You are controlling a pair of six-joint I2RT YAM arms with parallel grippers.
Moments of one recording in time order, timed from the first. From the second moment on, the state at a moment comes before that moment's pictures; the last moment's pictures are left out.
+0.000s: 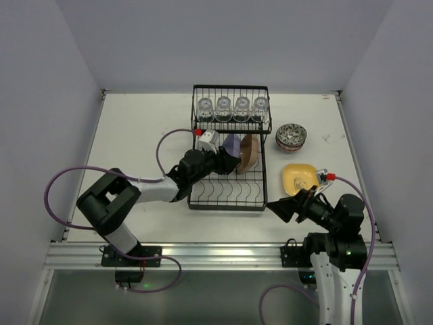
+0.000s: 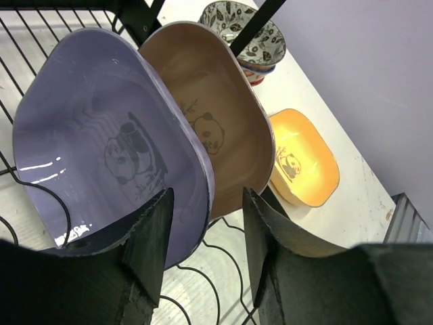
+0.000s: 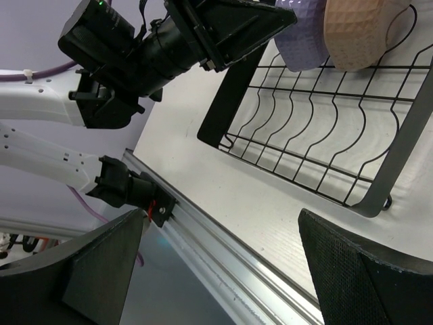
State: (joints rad) left arm -0.78 1.64 0.71 0.79 0.06 -0.58; right arm -0.07 0.13 0.52 -0.70 -0.88 0.60
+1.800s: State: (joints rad) left arm -0.73 1.85 0.65 1.28 0.24 -0.64; right arm -0.06 0.14 0.52 -0.74 -0.88 0.56
